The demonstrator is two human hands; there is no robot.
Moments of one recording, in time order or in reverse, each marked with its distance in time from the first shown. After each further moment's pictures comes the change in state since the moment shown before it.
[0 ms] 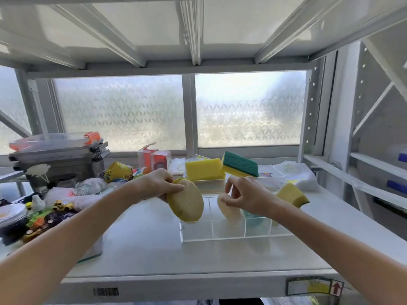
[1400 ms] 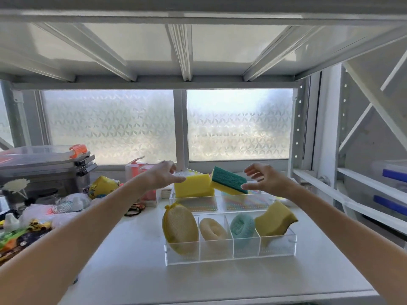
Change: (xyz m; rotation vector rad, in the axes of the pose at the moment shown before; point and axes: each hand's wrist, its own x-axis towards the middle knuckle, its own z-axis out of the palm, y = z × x) left_hand 0.058 0.030 -0.021 0.347 0.221 0.117; right_hand 0.038 0.076 -0.070 0.174 0.028 0.159
